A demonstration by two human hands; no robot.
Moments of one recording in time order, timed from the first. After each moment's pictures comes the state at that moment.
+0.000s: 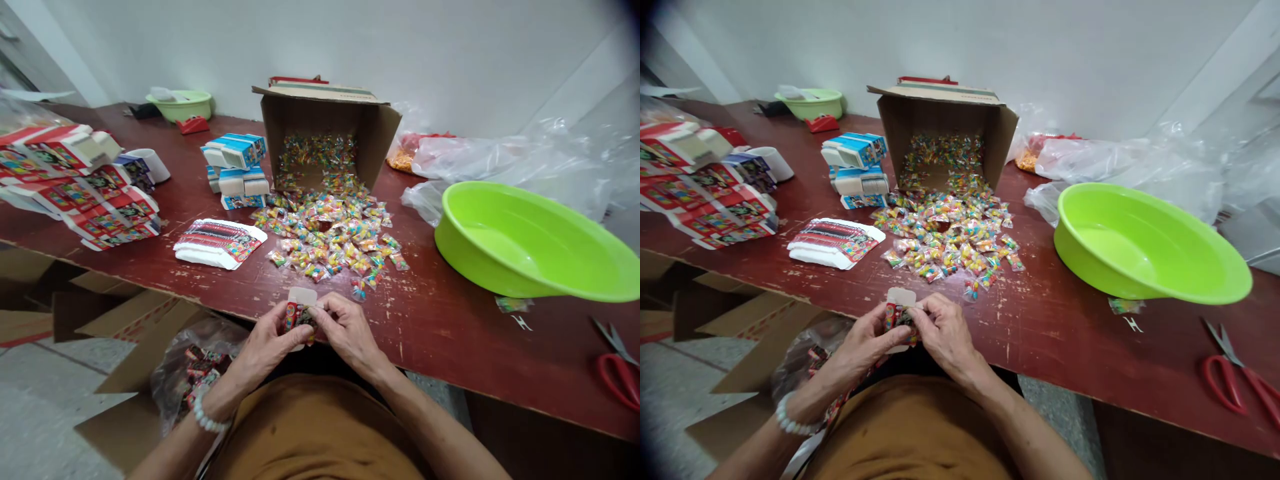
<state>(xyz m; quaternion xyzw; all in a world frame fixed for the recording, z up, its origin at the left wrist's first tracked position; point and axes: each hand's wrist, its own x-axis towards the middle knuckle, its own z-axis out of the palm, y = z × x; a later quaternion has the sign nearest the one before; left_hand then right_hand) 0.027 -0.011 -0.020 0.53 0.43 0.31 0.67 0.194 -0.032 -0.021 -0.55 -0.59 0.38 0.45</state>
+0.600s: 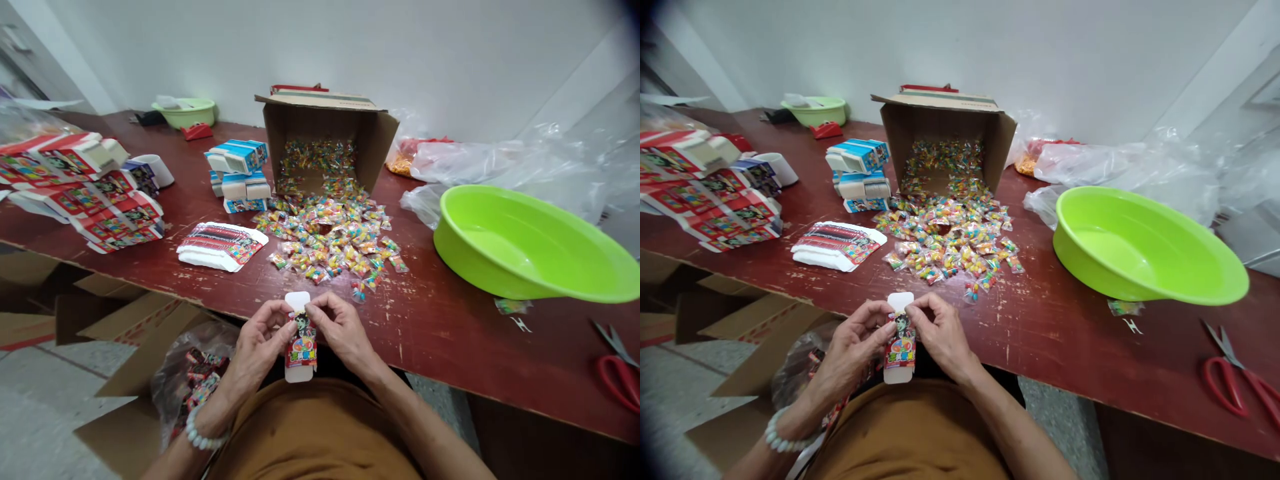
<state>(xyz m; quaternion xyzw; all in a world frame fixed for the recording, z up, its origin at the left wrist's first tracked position) 0.020 -0.019 -0.015 0.50 0.44 0.38 0.64 0.184 -0.031 -0.026 -0.50 -0.50 0.47 0.52</state>
